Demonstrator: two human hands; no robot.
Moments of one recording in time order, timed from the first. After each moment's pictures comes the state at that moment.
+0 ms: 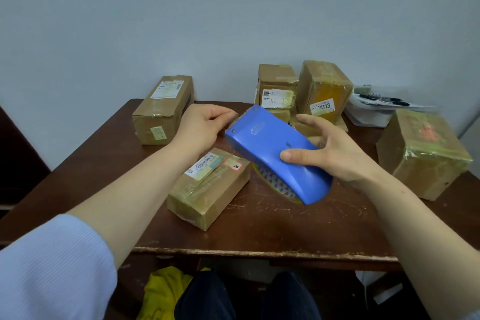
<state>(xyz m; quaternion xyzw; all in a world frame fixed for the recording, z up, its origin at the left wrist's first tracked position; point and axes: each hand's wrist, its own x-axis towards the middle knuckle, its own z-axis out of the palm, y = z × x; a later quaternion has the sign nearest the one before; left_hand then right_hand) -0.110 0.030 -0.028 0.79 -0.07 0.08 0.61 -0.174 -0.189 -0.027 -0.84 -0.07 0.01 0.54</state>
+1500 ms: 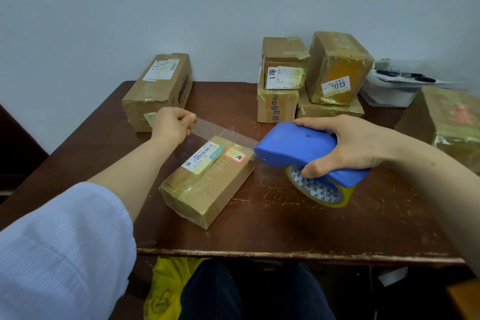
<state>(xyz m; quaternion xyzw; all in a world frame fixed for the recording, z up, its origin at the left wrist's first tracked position) -0.023 0.086 -0.102 0.89 0.05 0.11 0.45 -0.139 -0.206 -0.021 -0.97 -0.09 0.13 0.20</state>
